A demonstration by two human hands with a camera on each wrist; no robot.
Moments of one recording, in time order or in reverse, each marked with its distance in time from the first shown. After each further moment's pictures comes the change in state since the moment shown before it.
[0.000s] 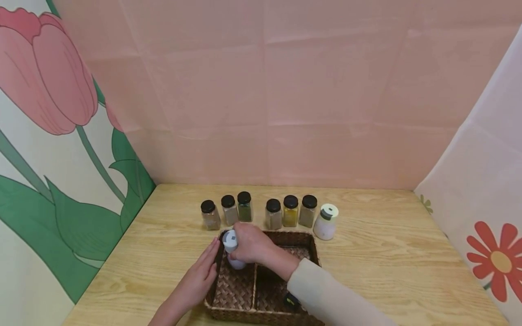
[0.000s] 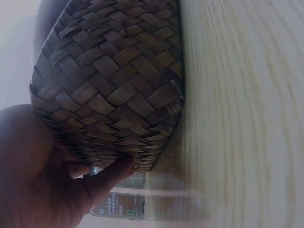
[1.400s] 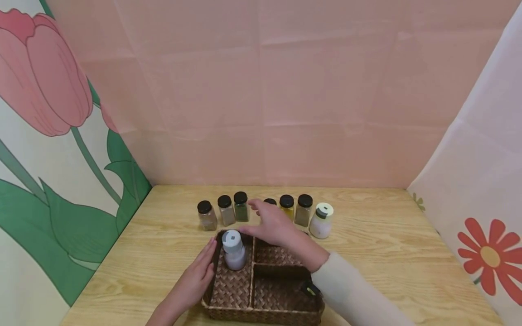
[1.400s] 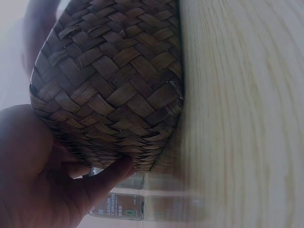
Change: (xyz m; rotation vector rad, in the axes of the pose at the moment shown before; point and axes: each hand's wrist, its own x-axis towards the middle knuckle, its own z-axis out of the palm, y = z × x) left_hand -0.001 0.001 0.002 0.038 0.032 0.024; right_hand -0.034 0.018 -0.073 0.070 0.132 0.045
